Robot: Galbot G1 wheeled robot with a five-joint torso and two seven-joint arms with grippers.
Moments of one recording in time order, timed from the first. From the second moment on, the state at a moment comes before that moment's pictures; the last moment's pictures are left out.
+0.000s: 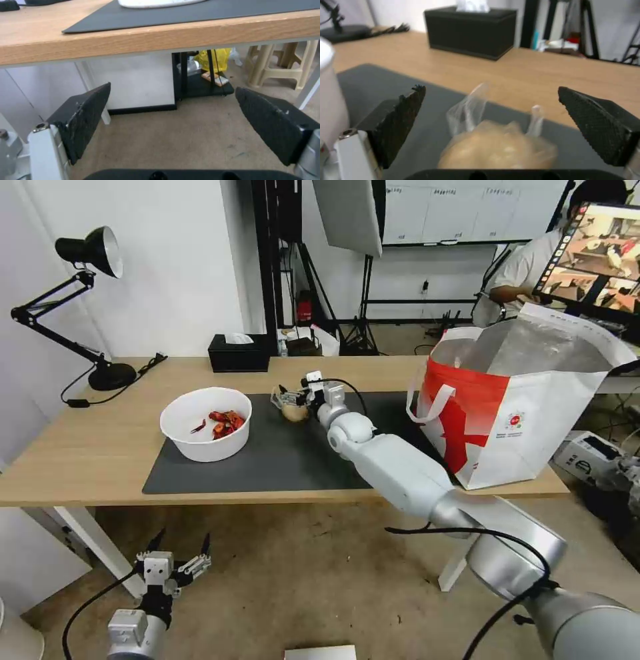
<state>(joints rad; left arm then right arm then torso) 1.77 -1.28 -0.65 -2.00 -0.20 -0.08 -0.04 -0.12 1.51 -0.46 0.74 0.78 0.01 0.00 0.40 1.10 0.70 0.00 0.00</state>
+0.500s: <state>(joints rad) 1.77 -1.28 -0.66 -2.00 -0.20 -0.09 -0.03 -0.13 1.56 -0.43 0.64 0.68 0.01 -0.07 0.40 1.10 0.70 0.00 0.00</state>
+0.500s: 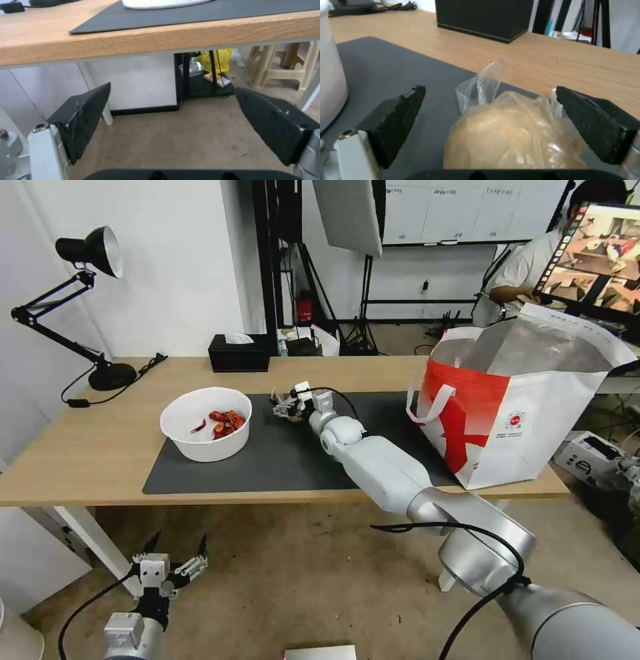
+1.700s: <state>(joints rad) 1.77 -1.29 -0.65 -1.99 -0.21 -0.09 -0.03 -0.15 1.53 -0.46 0.68 0.68 -0.01 -0.07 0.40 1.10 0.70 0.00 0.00</state>
